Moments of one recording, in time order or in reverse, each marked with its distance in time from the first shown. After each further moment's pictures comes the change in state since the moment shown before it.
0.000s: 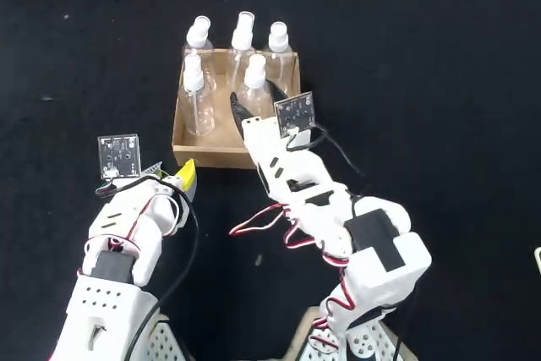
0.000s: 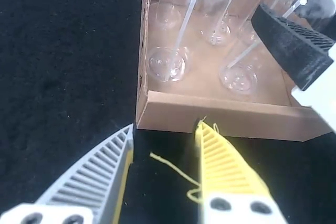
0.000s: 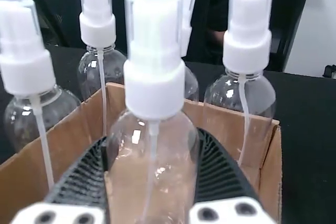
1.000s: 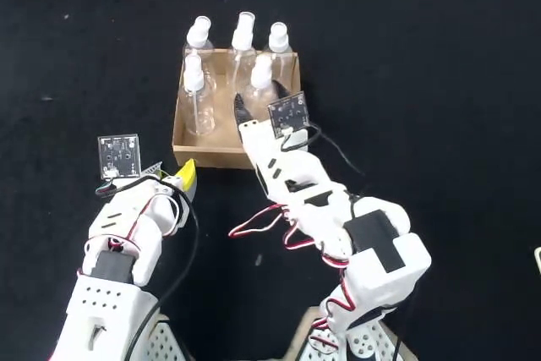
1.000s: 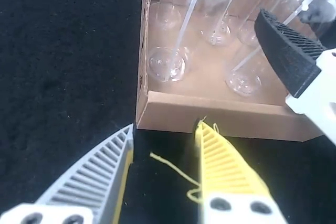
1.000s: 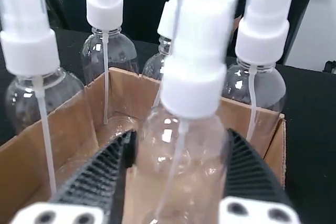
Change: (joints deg) left arm 0.0 0.0 0.0 0.0 0.0; right arm -0.4 0.0 -0.1 2.9 2.3
